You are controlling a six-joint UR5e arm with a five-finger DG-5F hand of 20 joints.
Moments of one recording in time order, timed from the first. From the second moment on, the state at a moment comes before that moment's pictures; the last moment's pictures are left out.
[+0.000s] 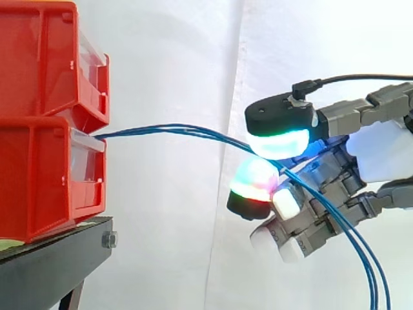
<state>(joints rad) 0.22 -2.19 -1.23 -3.01 -0.97 -0.16</state>
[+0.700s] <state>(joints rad) 0.22 -2.19 -1.20 -3.01 -0.97 -0.16</state>
